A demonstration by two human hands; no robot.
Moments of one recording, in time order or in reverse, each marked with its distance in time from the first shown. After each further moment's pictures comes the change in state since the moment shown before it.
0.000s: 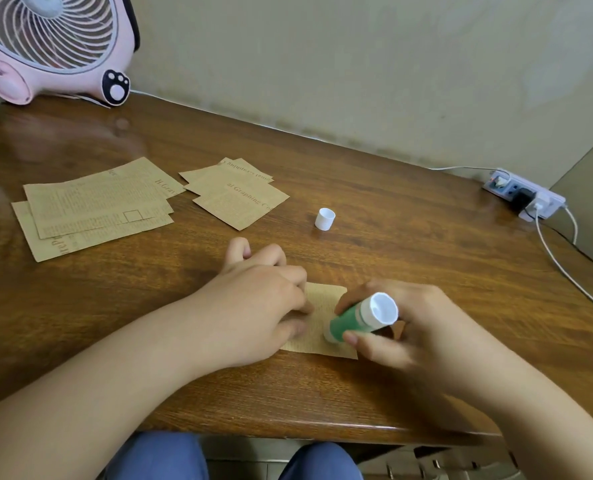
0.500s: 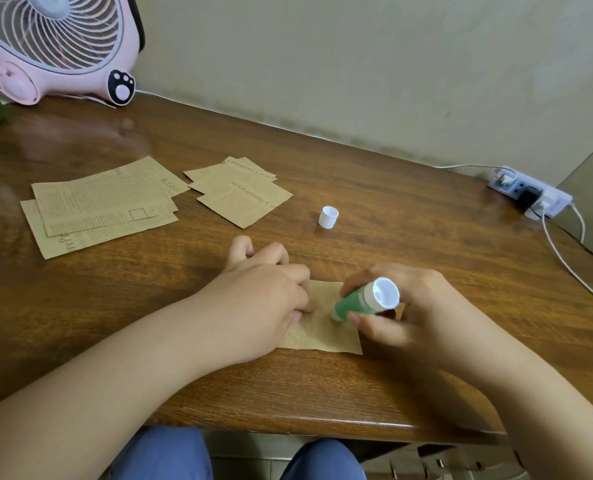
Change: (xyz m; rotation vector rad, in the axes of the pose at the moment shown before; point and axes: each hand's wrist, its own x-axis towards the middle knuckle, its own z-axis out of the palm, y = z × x) left_hand -0.002 -0.006 0.011 -0.003 0.109 0.032; right_hand 0.009 0.012 -0.001 -0.057 0.010 -0.019
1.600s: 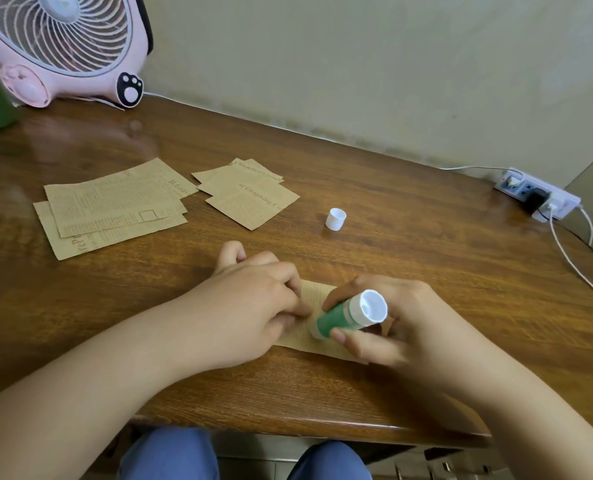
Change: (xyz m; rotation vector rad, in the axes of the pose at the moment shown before) left_hand -0.013 -0.007 -0.015 -0.067 -0.121 -0.049; right_hand 0.006 -0.022 0.013 0.135 -0.030 -0.064
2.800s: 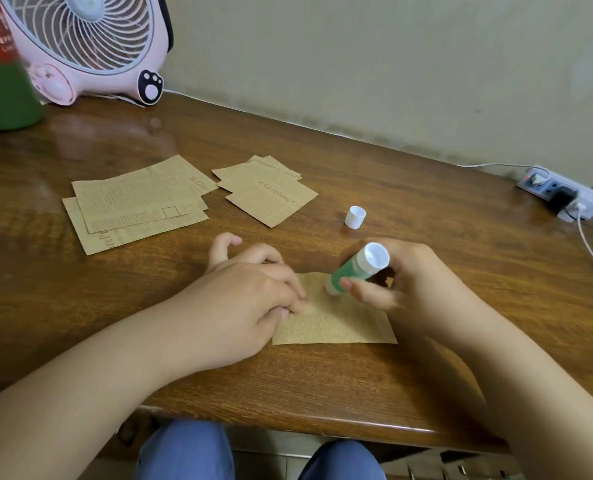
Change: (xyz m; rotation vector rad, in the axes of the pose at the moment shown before) left_hand -0.020 -0.027 0.009 -0.062 0.202 0.028; right_hand 0.034 0.016 0.002 -0.062 0.090 0.088
